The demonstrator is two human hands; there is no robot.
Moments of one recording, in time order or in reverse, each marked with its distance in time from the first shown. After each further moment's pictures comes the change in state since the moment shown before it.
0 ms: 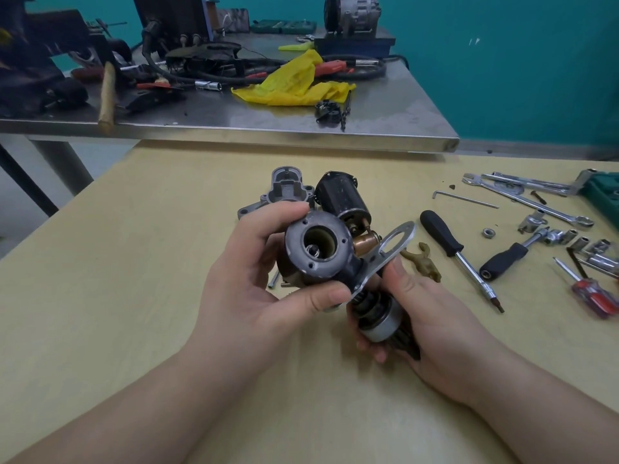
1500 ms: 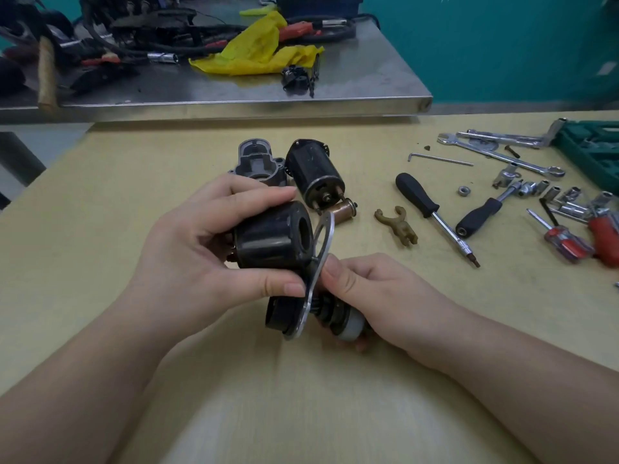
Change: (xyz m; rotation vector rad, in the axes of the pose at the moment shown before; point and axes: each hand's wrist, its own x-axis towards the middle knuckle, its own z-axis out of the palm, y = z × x) left_hand 0.023 0.002 -0.027 0.198 -0.324 0.064; right_hand -0.007 0.004 0.010 -0.335 -0.052 0.051
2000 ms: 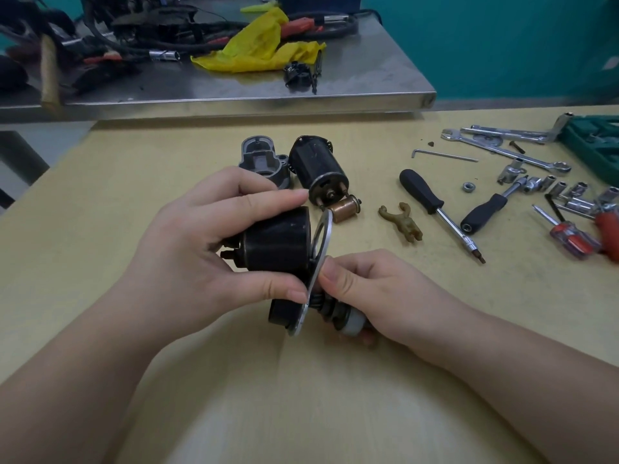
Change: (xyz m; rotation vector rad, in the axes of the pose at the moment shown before) left_hand 0.002 0.005 -0.013 0.293 -0.116 0.133; right_hand 0.005 0.006 0.000 -0.026 0.000 -0.014
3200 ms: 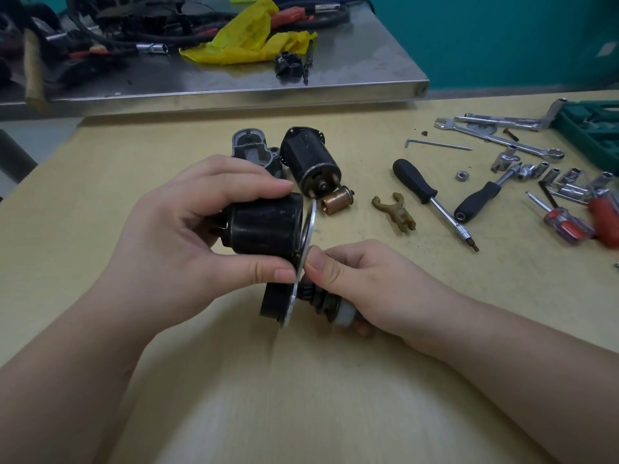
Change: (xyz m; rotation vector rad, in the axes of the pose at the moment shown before) left_hand 0.002 -0.008 0.005 -0.253 0.056 -0.048; right_hand -0.002 -0.003 0.000 -0.104 0.010 0.014
